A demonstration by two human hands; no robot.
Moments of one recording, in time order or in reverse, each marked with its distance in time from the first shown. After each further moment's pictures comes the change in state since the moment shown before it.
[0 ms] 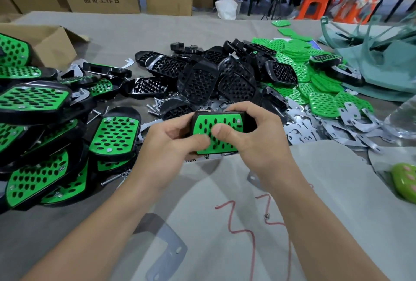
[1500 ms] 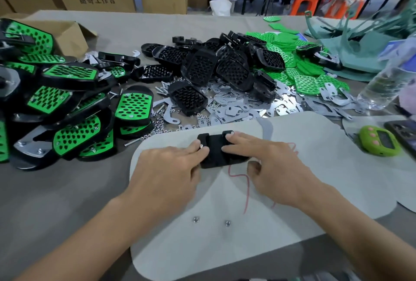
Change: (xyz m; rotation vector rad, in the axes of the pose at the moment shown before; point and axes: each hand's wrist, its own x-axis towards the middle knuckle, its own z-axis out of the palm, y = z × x) left_hand -0.103 -0.011 -0.004 1.305 0.098 0.667; right_hand -0.101 0.025 -0.046 -0.654 -0.301 -0.477
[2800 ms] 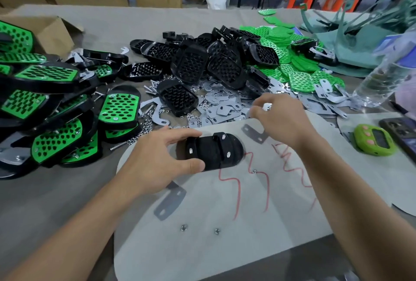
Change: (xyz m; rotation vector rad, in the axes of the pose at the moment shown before) left_hand 0.026 -0.029 0.012 -0.577 -0.378 -0.483; right_hand 0.073 0.055 -0.037 -0.060 0.084 0.636
